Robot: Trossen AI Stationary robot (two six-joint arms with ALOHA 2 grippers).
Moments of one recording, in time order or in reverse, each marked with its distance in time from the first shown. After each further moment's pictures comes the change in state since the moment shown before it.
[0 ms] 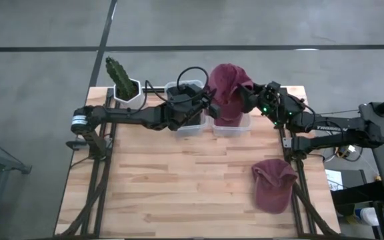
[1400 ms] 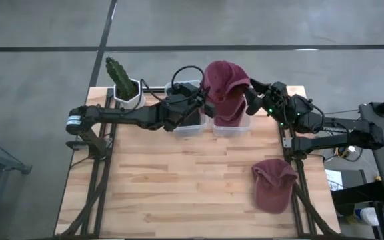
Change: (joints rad) left arm -0.018 -0.053 0.000 -0.080 -0.092 0.010; right arm 0.023 -0.081 0.000 -0.049 -0.013 -0.100
